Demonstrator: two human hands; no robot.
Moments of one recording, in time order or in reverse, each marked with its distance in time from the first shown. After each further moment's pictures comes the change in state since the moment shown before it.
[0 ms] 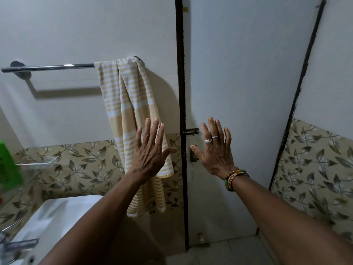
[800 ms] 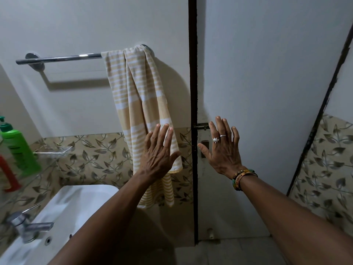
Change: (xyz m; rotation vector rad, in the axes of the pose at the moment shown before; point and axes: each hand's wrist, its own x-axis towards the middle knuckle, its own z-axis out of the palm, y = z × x) left_hand -0.010 0.012 0.019 0.030 -0.197 -0.085; right_hand 0.004 0.012 0.036 0.070 -0.008 -0.031
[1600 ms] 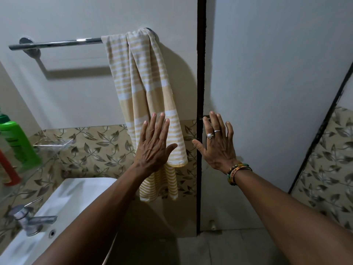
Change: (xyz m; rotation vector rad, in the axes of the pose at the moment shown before) left_hand -0.003 -0.035 0.011 0.068 0.062 0.027; right_hand 0.006 -0.032 0.033 0.029 -0.024 -0.025
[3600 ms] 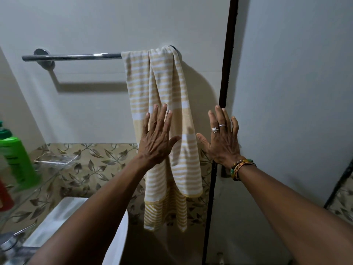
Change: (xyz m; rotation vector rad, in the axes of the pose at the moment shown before) left_hand 0.097 -0.088 0.046 0.027 0.167 -0.057; right_hand 0.126 -0.016 0.057 0.020 0.102 -0.050
